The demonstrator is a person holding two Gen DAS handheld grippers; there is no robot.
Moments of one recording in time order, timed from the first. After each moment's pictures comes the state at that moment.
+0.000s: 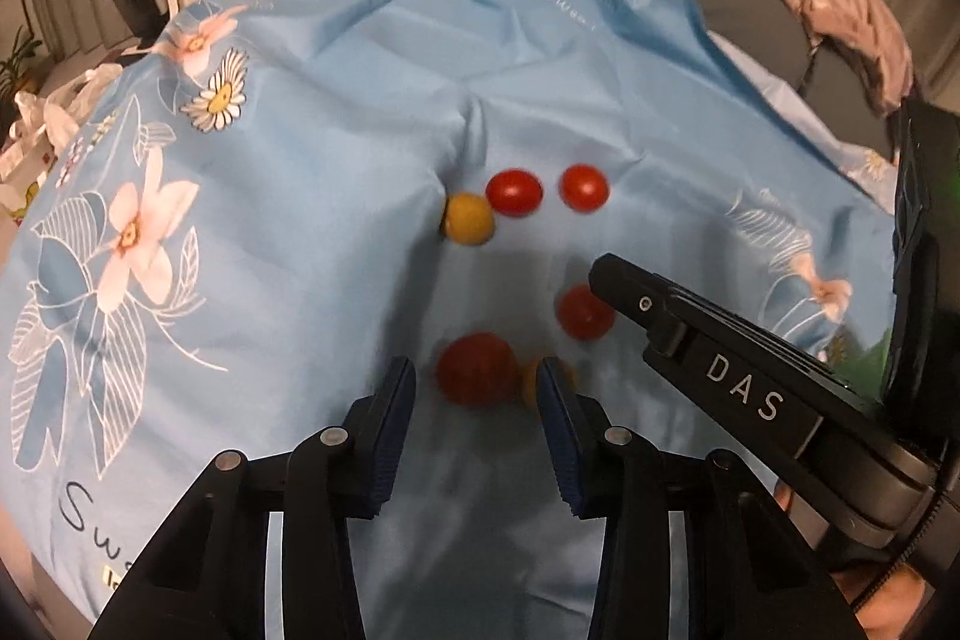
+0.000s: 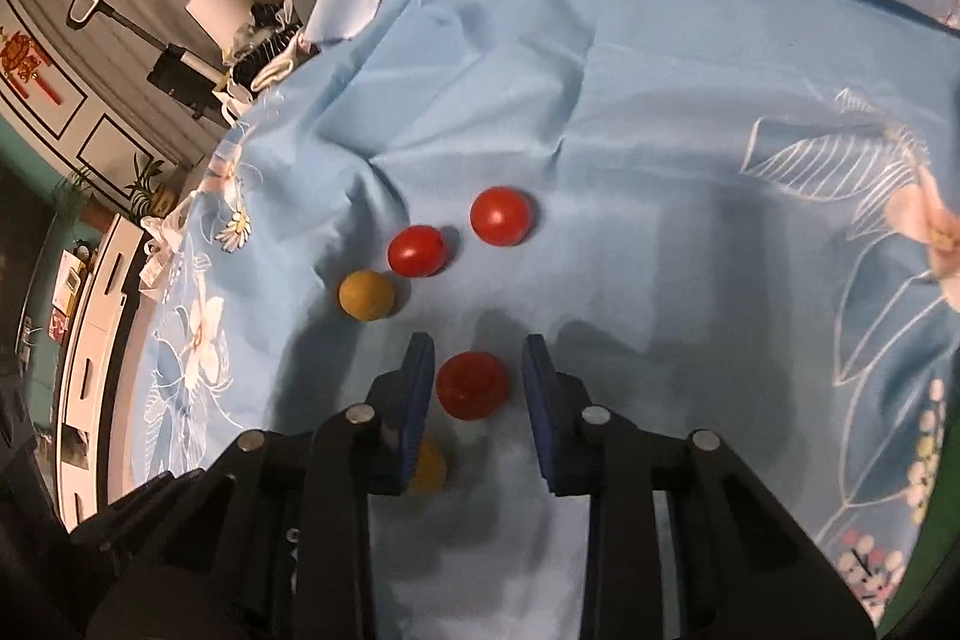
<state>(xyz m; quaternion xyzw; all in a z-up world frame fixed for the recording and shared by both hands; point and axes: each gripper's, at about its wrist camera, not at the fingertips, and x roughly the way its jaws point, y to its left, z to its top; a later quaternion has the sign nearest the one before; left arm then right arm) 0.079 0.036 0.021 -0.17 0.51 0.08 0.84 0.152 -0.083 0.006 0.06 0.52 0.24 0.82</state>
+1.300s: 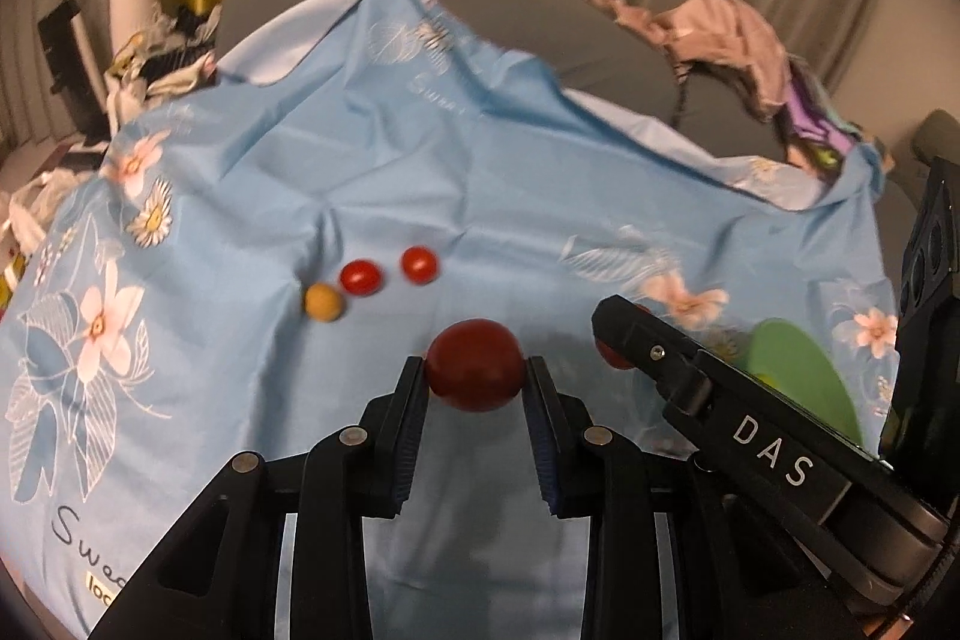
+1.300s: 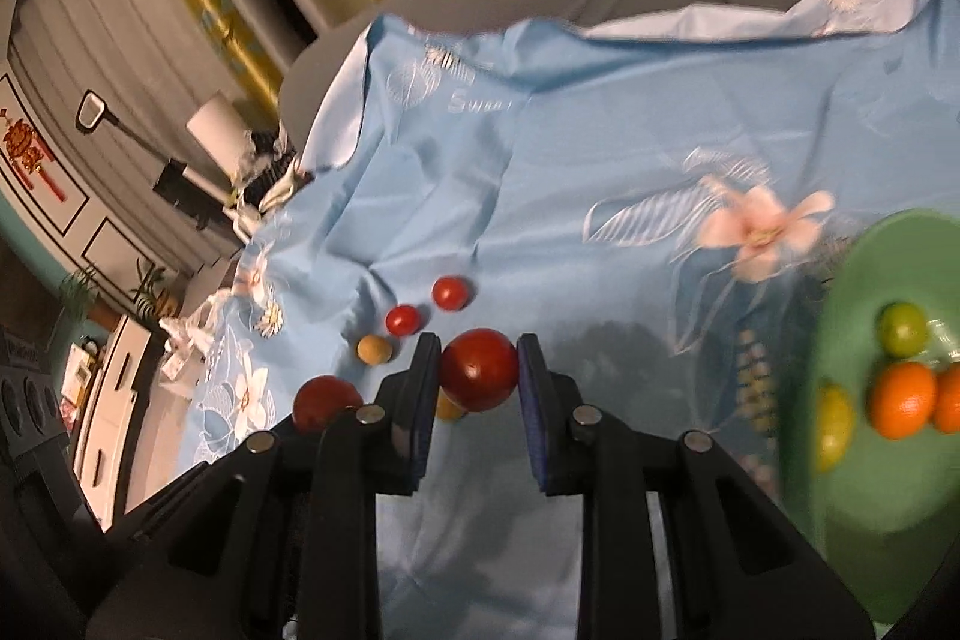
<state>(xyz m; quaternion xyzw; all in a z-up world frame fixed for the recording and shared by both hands) 0.059 -0.024 0.088 -0.14 0.41 -0.01 0.90 0.095 -0.167 0.085 0.13 0.41 0.18 0.88</state>
